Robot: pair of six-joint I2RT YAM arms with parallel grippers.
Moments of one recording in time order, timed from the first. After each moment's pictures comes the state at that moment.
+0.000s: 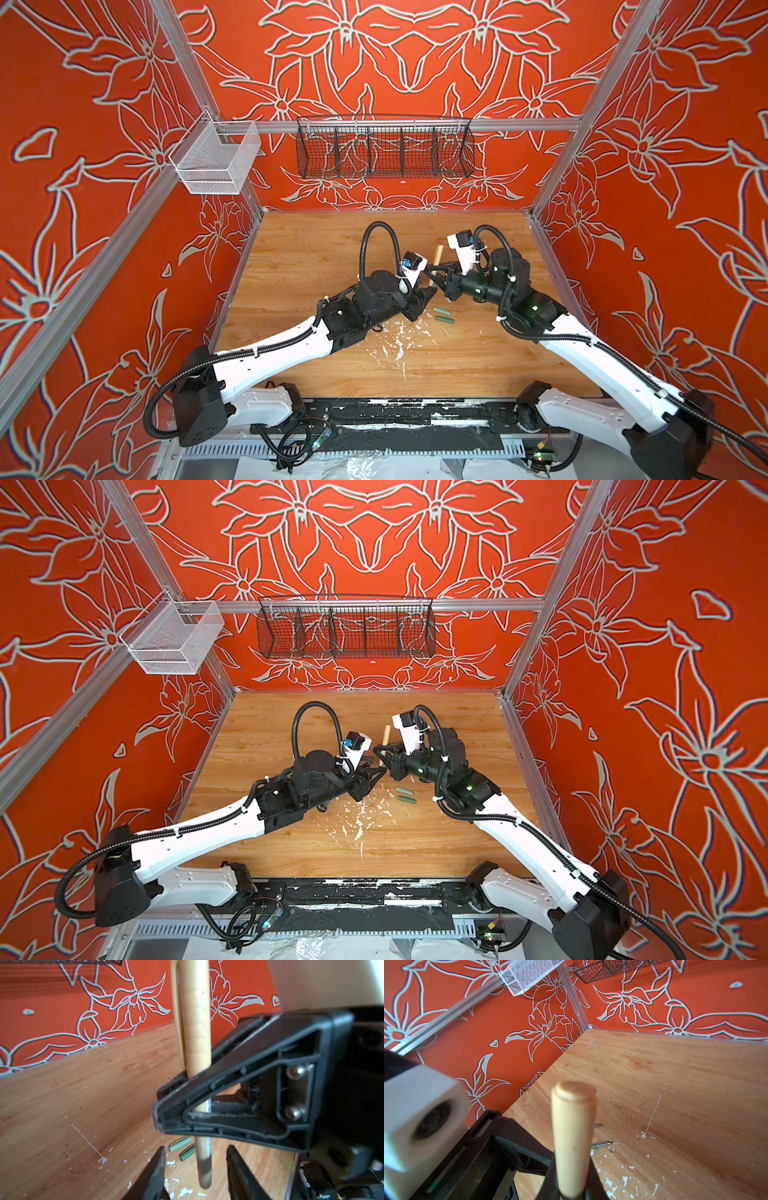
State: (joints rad) left arm -0.90 1.24 0.96 -0.03 -0.03 -0.22; right arm 0.59 1.05 0.91 -0.12 -0.41 0.37
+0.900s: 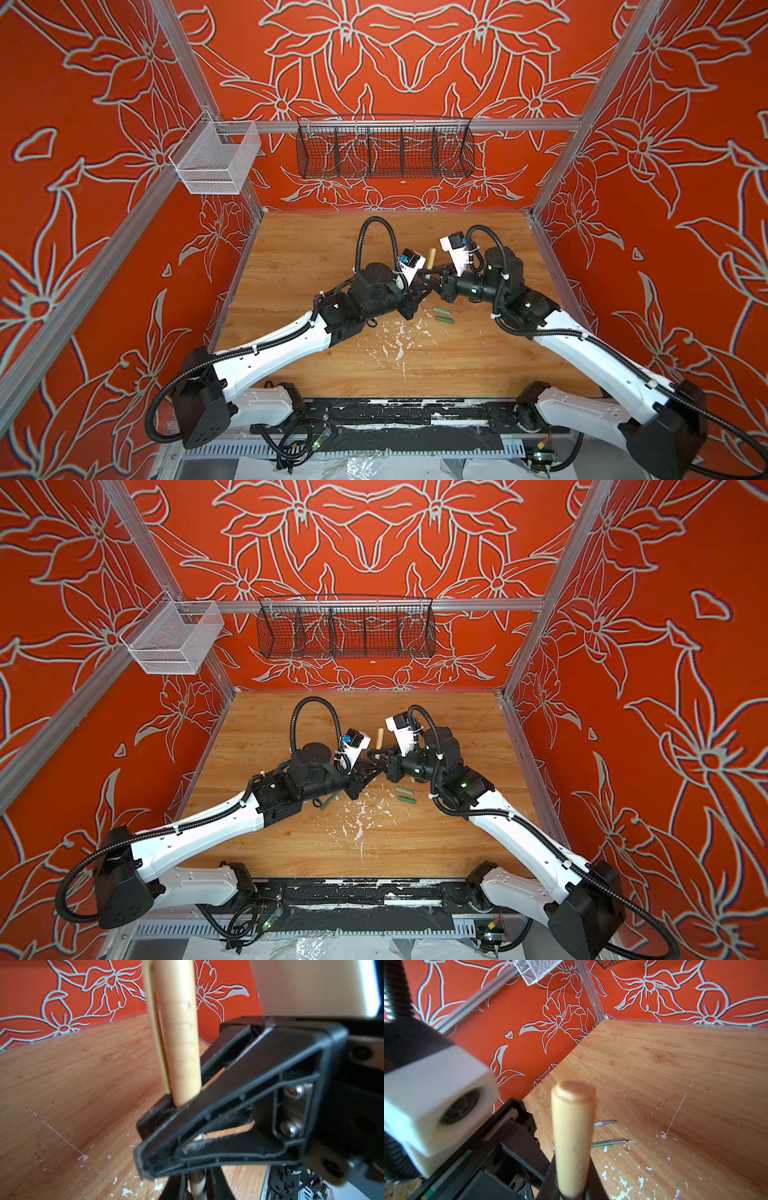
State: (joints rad) left arm -0.84 1.25 0.97 -0.06 0.15 -0.25; right arm 0.60 1.09 0.89 -0.07 -0.50 0.40
